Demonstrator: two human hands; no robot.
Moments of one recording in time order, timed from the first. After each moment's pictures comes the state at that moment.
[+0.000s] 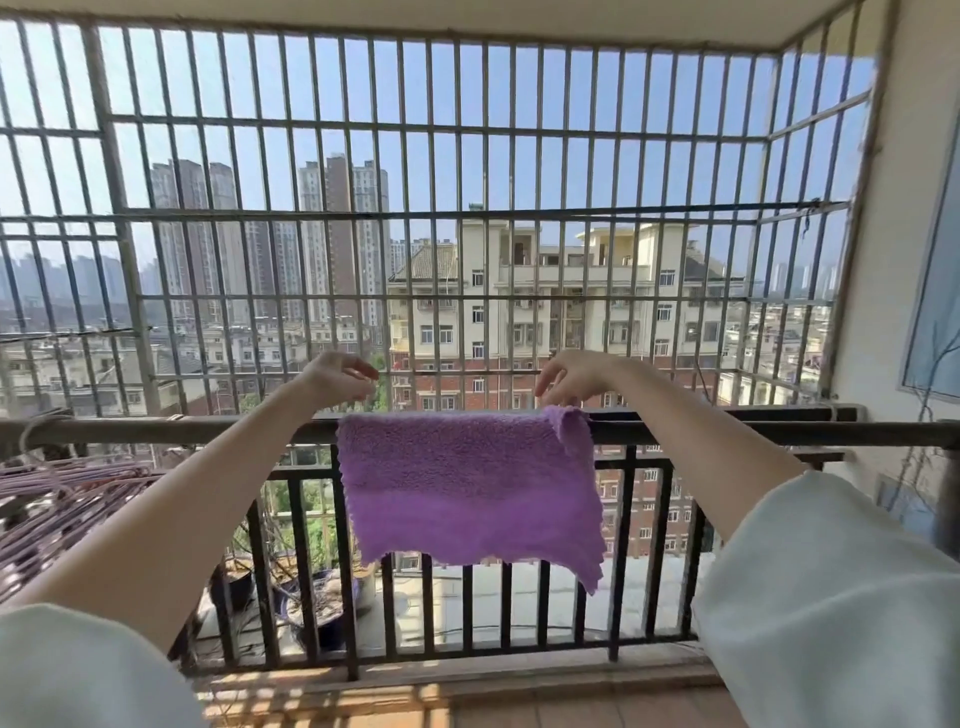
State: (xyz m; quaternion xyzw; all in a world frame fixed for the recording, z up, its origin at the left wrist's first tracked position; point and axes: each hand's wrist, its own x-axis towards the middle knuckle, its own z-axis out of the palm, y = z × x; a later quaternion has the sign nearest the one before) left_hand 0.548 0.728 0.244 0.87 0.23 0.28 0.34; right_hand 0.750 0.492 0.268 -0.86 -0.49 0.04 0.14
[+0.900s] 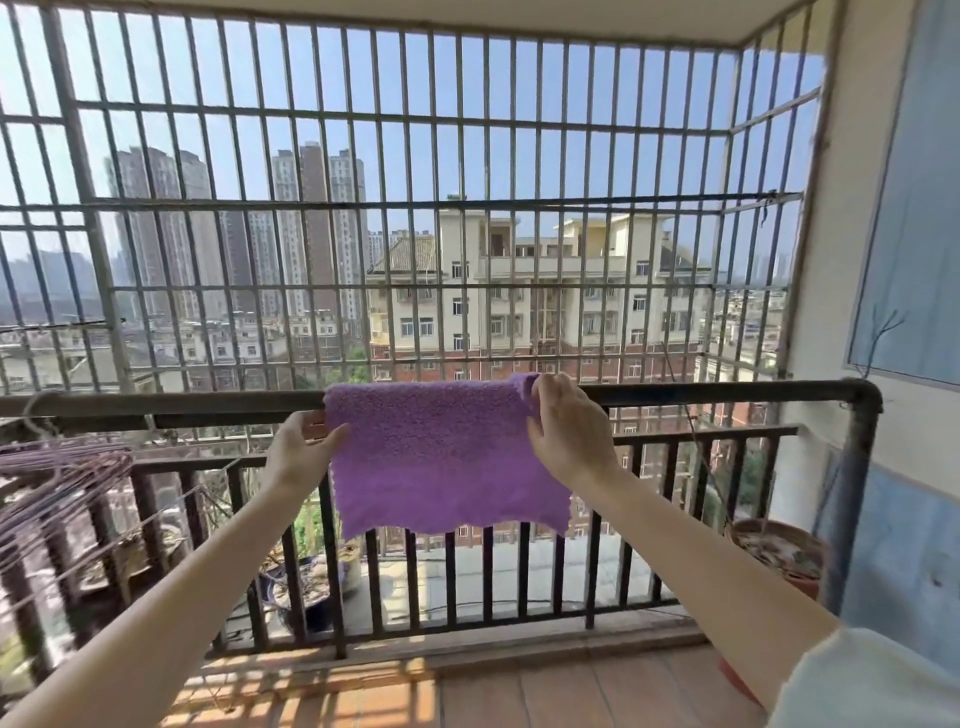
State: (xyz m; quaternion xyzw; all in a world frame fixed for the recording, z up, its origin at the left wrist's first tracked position) left_hand 0.494 0.666 0.144 0.76 0.27 0.44 0.40; right_hand 0.660 0.432 0.163 -0.79 -0.42 -0.37 0.25
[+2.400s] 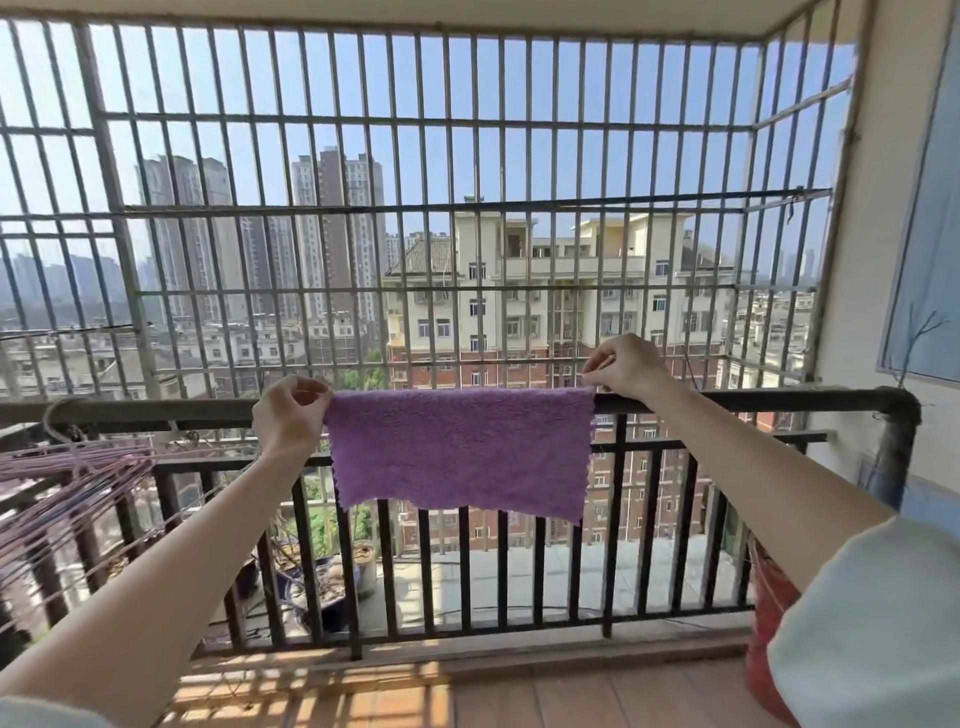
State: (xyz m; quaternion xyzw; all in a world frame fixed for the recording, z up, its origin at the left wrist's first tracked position) left_hand 0.506 0.675 0.187 0.71 0.36 0.54 0.27; right_hand 0.742 0.419 0.236 -0.86 -0.35 -0.16 0.32
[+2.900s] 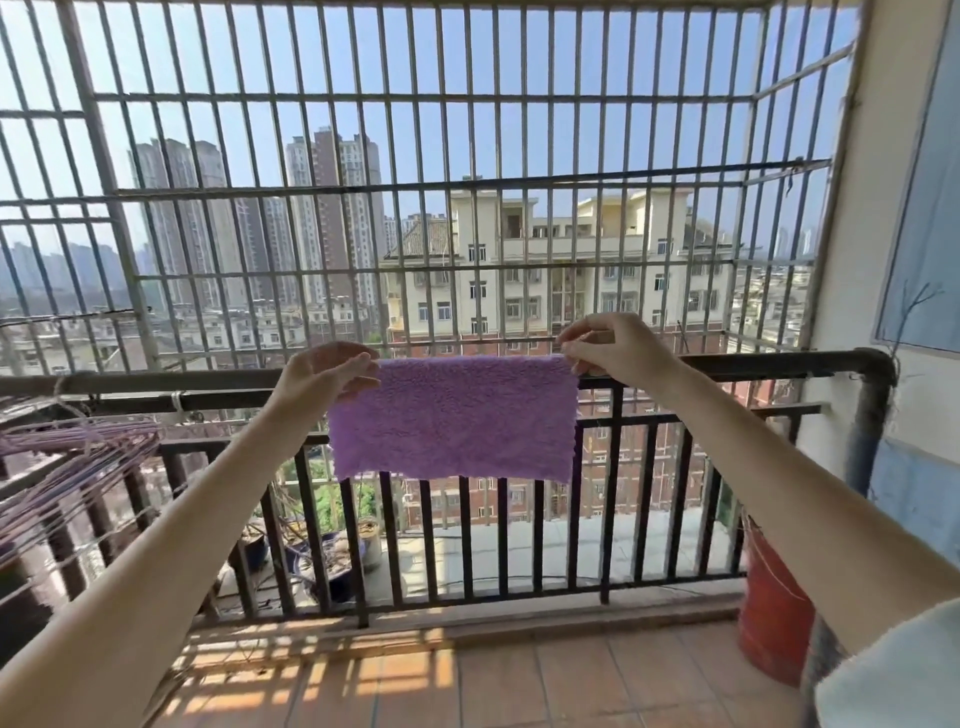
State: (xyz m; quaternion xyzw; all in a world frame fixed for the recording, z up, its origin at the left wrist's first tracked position) left_hand 0.470 0.610 0.202 0.75 0.14 0.40 0.51; right_hand 0.681 0.373 0.225 -0.74 -0.48 -0.04 0.47
